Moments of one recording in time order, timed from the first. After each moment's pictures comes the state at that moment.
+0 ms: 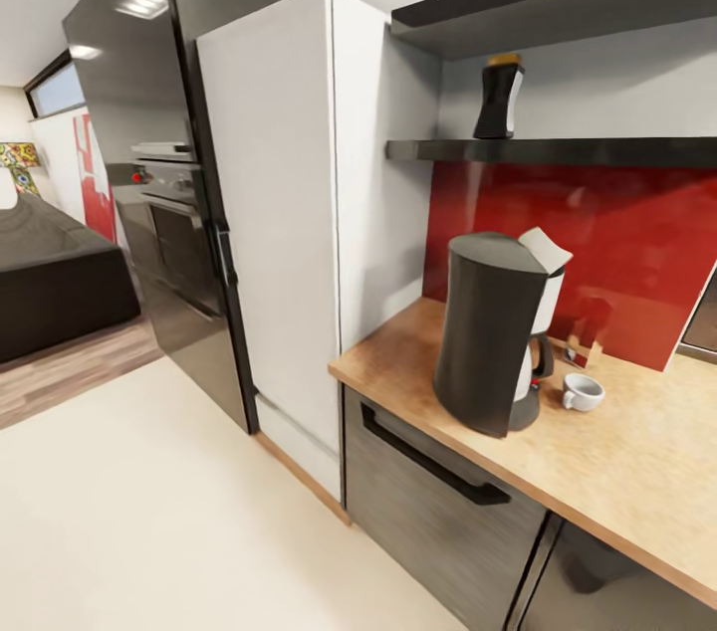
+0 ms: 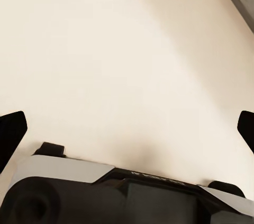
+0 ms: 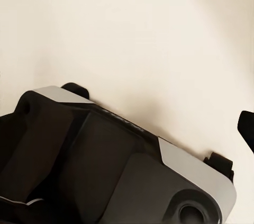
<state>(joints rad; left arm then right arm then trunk) 0.03 -0.11 0.05 -0.45 0.21 -0.18 -0.01 -0.24 -0.10 -0.39 -0.23 0.52 -0.02 0.77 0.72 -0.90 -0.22</state>
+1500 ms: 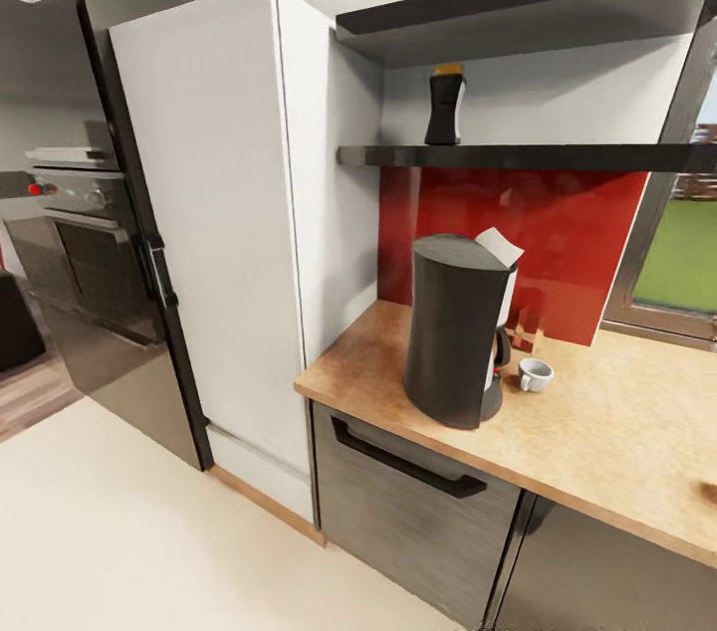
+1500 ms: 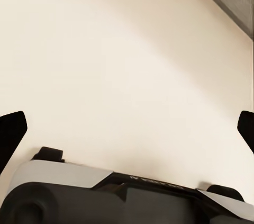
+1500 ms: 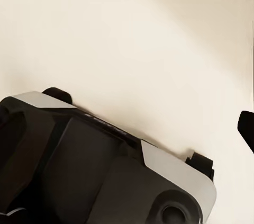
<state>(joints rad) 0.03 -0.11 0.05 -0.45 0.21 -0.18 -0.01 -0.24 -0.10 -0.39 -0.23 0.52 -0.03 0.70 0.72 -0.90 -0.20</state>
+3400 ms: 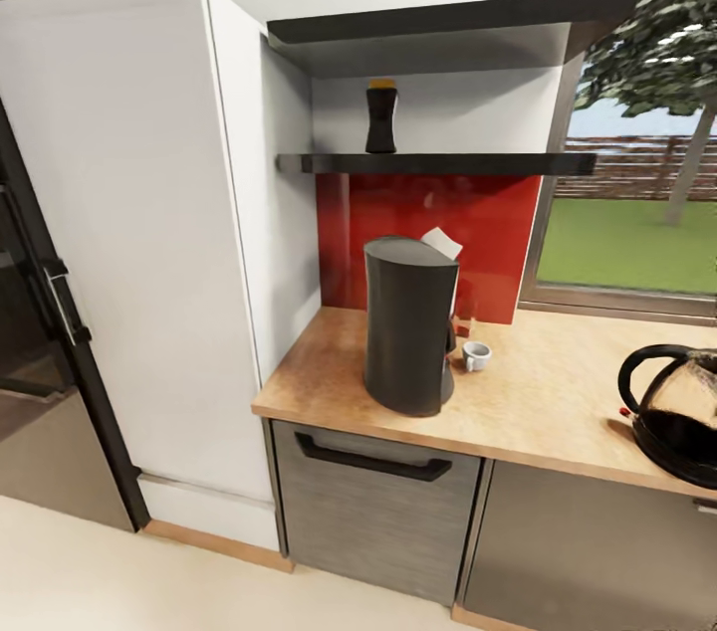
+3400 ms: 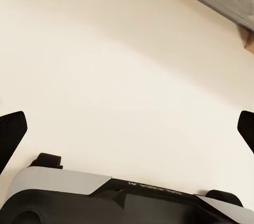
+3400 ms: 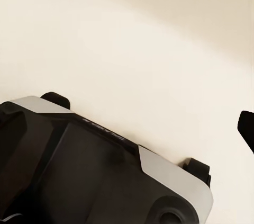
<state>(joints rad) 0.03 -0.11 0.05 -0.45 0.21 -0.18 -0.01 -0.24 -0.10 -0.39 -0.23 0.52 -0.03 0.70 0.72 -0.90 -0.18</state>
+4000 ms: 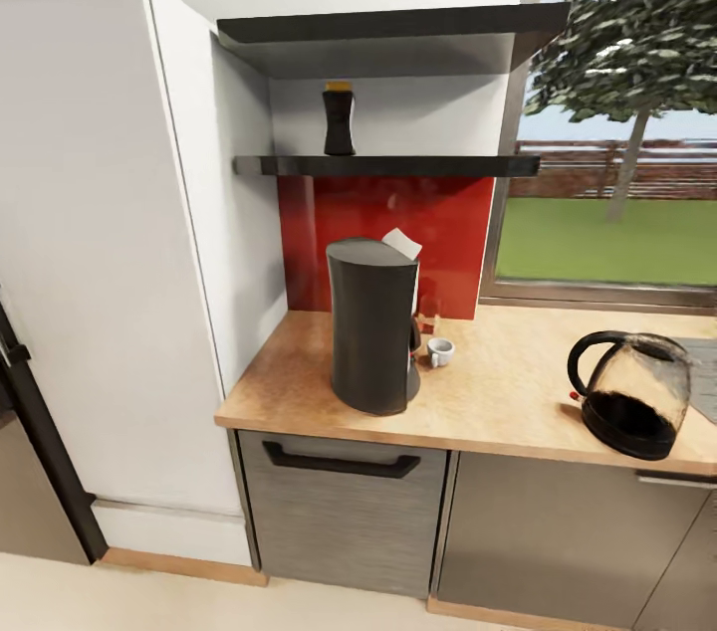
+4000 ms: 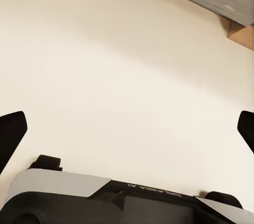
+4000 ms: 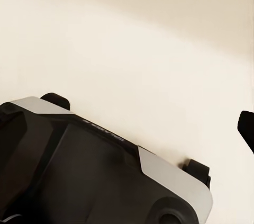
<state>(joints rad) 0.03 -0.11 0.05 -0.45 0.21 -0.18 -0.01 -0.24 -0.10 -0.39 -0.23 0.53 -0.02 0.70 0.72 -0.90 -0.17</state>
